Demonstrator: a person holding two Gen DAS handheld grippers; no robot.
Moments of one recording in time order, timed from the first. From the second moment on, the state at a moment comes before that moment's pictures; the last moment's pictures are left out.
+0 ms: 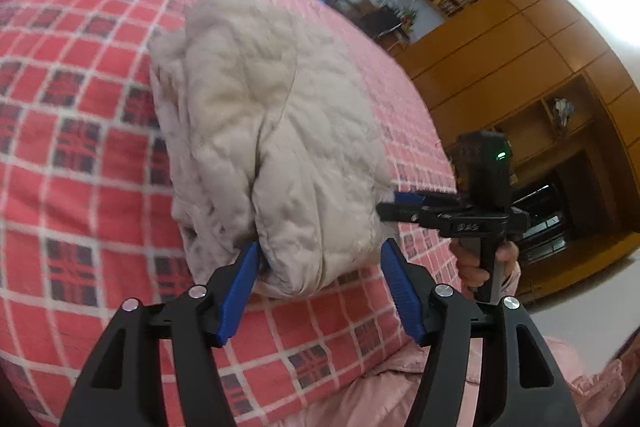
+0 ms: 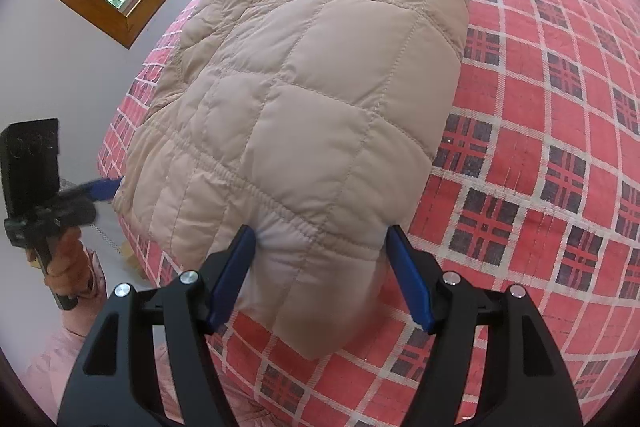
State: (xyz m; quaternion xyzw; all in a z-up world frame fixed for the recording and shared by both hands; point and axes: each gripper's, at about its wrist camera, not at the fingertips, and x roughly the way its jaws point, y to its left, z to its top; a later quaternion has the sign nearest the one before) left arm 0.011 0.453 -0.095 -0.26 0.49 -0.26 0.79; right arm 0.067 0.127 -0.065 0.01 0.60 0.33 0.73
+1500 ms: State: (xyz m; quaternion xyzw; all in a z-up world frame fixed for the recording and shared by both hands) left arm -0.001 0.443 -0.119 -0.23 0.51 -0.20 0.80; right arm 0.020 0.128 -0.073 0.00 0.60 0.31 0.74
